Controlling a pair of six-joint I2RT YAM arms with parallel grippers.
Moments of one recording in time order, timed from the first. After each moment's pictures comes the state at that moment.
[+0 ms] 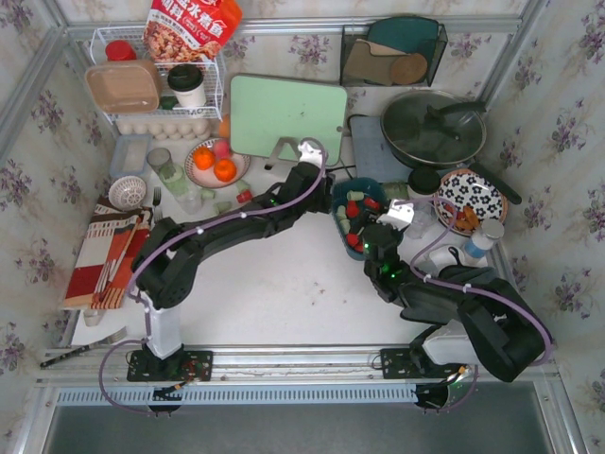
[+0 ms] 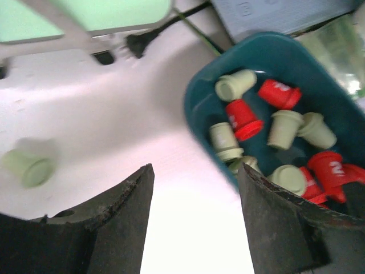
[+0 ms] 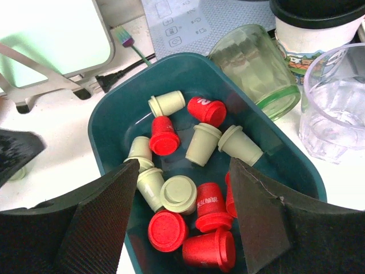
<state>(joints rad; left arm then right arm) -0.82 1.97 1.48 -0.01 -0.21 -0.31 0.61 1.28 0.39 0.66 0.78 0.48</state>
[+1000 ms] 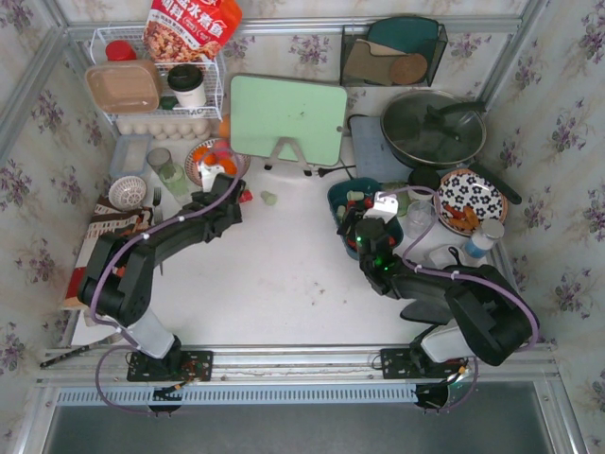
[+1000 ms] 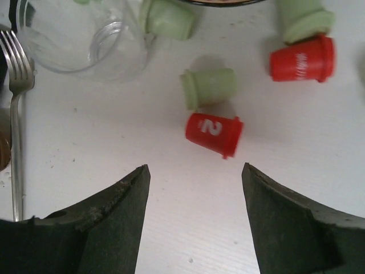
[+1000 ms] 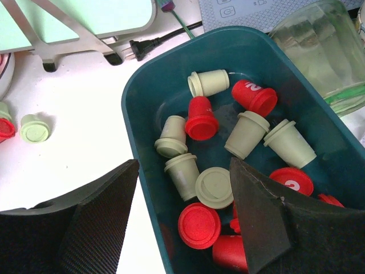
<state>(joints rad) -0.47 1.66 1.01 -0.22 -0.54 -0.44 0.61 1.39 0.46 0.65 0.61 0.45</state>
